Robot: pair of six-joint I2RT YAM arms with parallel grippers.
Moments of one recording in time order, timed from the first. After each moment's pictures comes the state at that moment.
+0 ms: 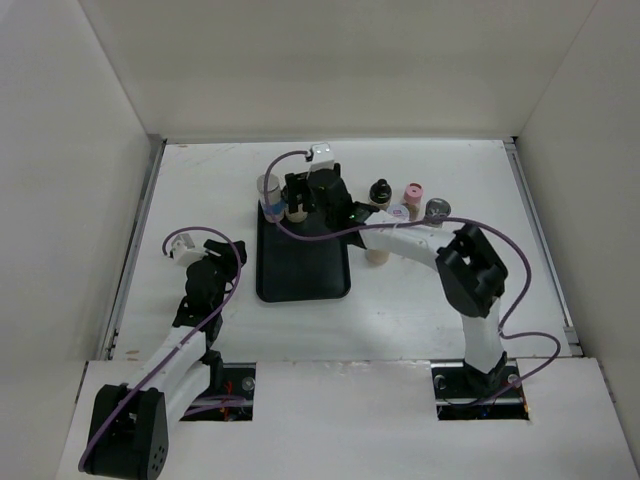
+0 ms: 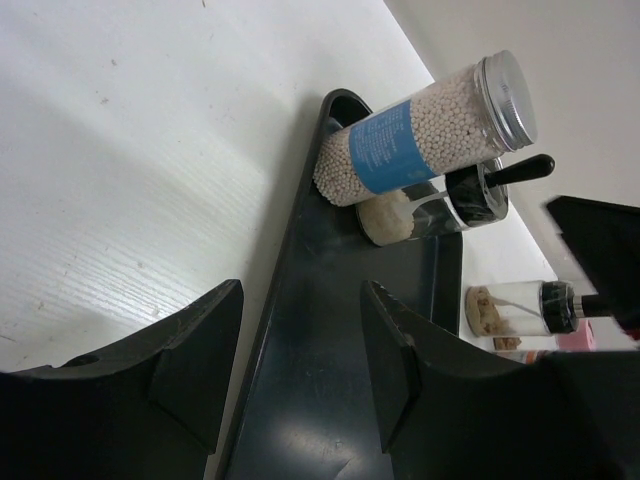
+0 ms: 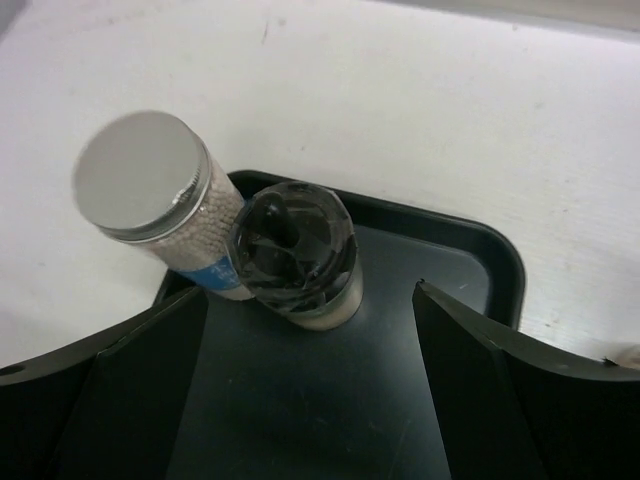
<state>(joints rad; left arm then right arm) -0.14 0.84 0.13 0.47 -0.19 -0.92 0.82 2.02 1.53 0.15 0.40 0.26</state>
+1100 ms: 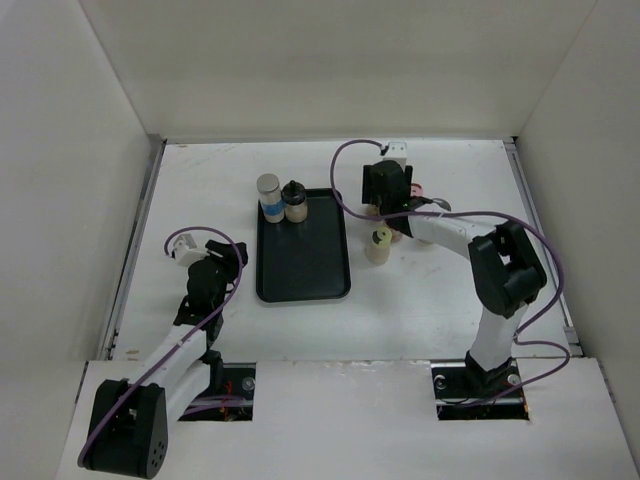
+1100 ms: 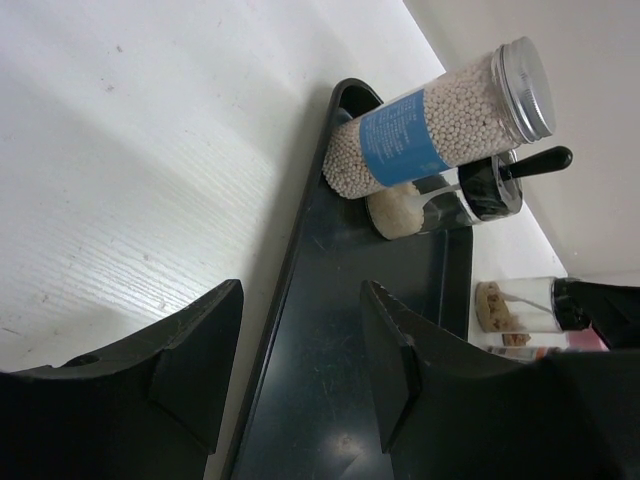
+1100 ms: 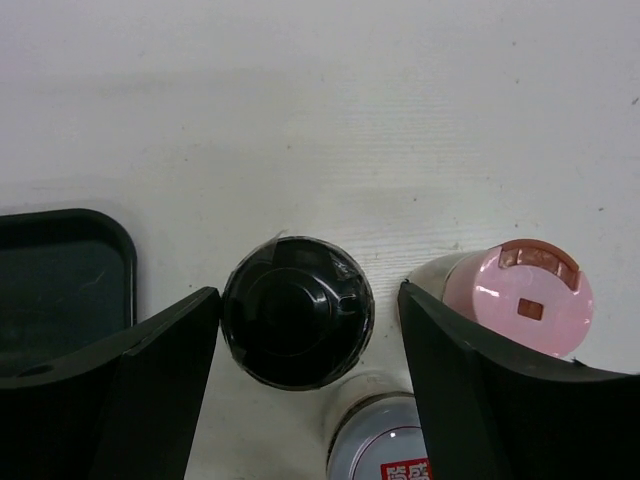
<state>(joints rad) -0.15 0.87 0.13 0.47 -0.19 -0.92 0.52 1.83 1.24 0.08 0.52 0.26</state>
